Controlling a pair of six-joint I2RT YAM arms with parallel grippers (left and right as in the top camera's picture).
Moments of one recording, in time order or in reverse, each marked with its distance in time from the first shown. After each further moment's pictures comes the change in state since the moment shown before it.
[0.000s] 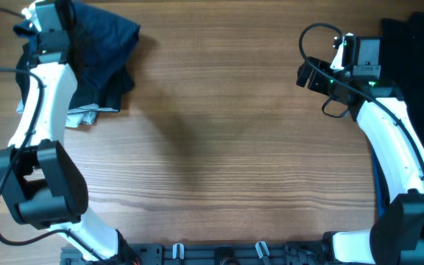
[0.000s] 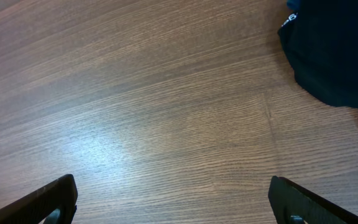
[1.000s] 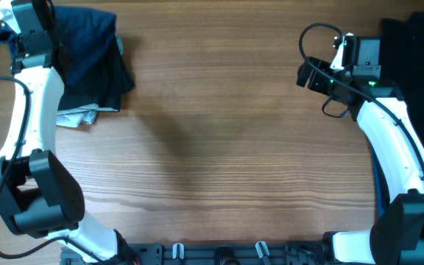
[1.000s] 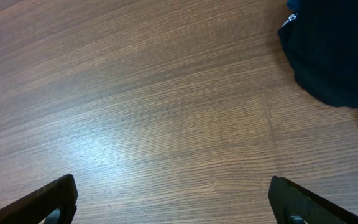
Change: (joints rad) left arm 0.053 -0.047 0.000 0.132 -0.099 0.000; right arm 0.000 0.000 0.000 0.000 0.000 0.000
